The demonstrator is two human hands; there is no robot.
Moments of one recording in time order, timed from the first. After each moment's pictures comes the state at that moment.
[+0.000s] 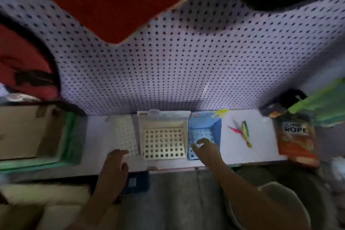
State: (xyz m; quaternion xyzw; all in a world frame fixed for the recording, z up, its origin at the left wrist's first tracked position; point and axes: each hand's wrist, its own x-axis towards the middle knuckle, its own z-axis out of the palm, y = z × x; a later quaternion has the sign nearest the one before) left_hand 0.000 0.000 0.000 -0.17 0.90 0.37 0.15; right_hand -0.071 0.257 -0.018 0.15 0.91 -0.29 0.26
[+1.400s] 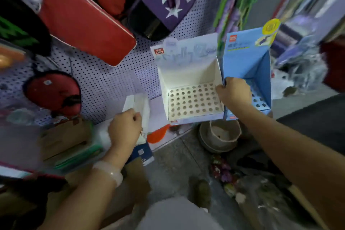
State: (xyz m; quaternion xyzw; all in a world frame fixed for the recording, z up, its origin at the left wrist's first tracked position) left_hand 0.168 0.001 0.310 0.09 0.97 0.22 -0.08; right_hand 0.221 0.273 0.372 0.30 0.93 -0.20 -0.11
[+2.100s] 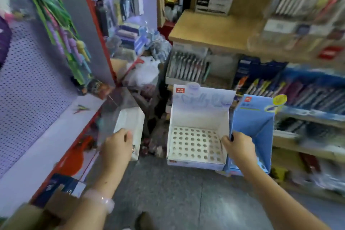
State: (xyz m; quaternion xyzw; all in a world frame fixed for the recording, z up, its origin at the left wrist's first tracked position) left_hand 0.490 0.092 0.356 0.44 0.86 0.27 0.02; right_hand 0.775 0.206 0.365 0.67 0.68 -0.23 -0.18
